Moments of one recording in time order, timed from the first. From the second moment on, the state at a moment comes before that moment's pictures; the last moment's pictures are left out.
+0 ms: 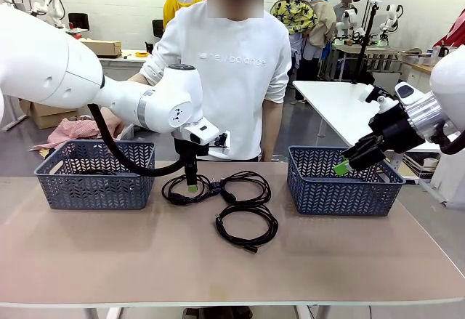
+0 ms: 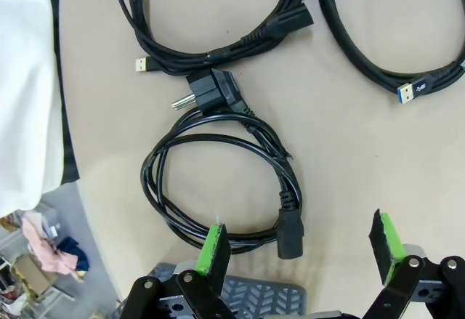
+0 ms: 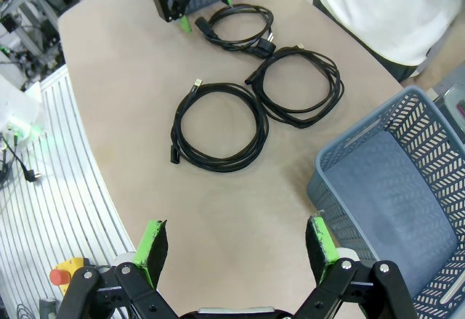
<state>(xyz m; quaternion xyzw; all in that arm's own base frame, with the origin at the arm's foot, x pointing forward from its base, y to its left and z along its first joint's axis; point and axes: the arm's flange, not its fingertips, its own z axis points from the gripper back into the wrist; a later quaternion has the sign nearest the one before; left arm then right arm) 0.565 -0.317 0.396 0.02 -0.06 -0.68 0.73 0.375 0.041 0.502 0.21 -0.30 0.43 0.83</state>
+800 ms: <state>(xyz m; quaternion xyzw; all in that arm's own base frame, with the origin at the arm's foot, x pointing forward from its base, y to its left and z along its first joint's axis) 0.578 -0.319 0.351 0.00 -0.05 -0.68 0.74 0.375 0.041 0.502 0.21 -0.30 0.43 0.83</state>
